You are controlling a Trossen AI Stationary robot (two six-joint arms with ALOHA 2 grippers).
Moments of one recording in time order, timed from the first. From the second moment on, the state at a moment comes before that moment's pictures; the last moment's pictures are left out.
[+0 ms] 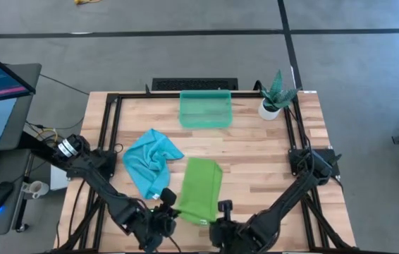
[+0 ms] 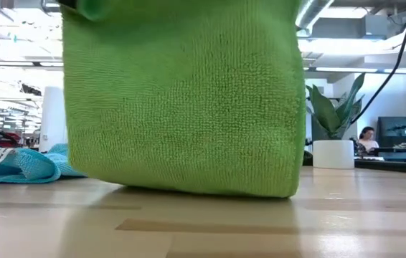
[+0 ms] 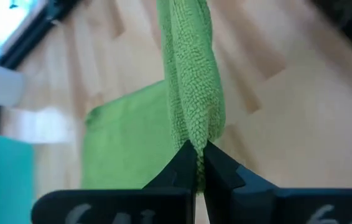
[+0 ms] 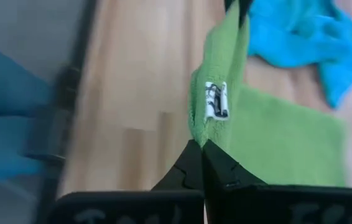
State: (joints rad) left arm -0.79 1.77 1.30 -0.62 -0.67 -0.10; right arm 0.78 2.11 1.88 -0.94 0.58 0.46
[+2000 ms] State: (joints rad) left arm -0.48 1.72 1.06 -0.54 -0.59 -0.12; right arm 0.51 2.07 1.59 -1.05 0.61 0.79
